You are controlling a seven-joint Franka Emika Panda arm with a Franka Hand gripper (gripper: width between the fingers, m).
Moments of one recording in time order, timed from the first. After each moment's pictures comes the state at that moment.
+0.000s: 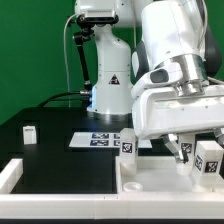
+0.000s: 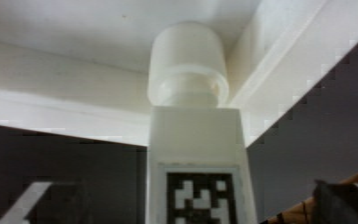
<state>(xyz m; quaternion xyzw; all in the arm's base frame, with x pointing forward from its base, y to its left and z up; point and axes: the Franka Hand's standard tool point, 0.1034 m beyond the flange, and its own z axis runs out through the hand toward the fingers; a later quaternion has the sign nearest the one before) 0.616 0.118 0.074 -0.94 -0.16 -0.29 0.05</state>
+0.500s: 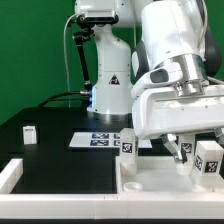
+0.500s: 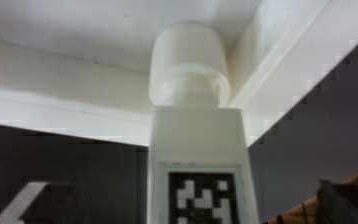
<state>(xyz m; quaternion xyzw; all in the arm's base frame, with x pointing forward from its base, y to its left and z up) 0.617 0.118 0.075 -0.94 -0.16 -0.29 0.05</state>
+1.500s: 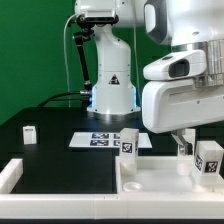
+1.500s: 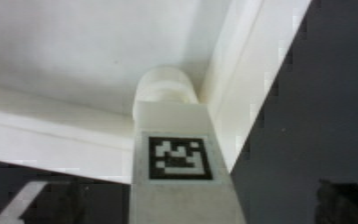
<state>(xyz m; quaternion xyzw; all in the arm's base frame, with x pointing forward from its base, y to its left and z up) 0.623 0.123 0.091 -0.99 -0.15 -0.03 0.05</state>
